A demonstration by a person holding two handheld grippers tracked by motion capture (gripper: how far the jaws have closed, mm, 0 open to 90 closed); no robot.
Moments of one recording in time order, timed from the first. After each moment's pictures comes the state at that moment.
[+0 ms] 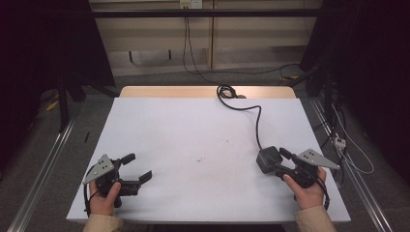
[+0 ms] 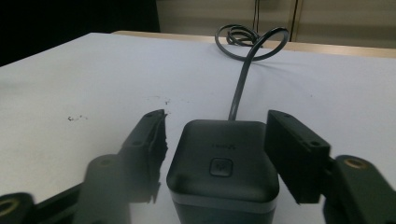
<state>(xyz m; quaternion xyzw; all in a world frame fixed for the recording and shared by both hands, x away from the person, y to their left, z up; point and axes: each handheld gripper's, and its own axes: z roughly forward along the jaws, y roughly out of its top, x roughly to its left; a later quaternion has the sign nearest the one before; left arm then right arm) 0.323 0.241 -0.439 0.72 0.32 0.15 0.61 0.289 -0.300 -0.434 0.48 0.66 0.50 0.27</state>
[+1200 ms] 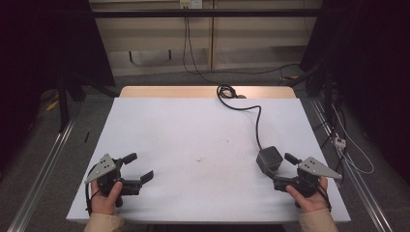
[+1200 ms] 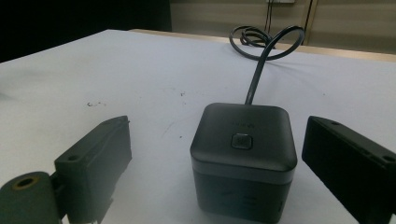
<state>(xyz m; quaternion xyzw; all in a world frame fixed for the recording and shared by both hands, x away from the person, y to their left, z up) 0.325 0.238 -0.439 0.72 0.31 0.14 0.60 0.270 -0.300 -0.442 0.45 0.67 0.52 0.28</state>
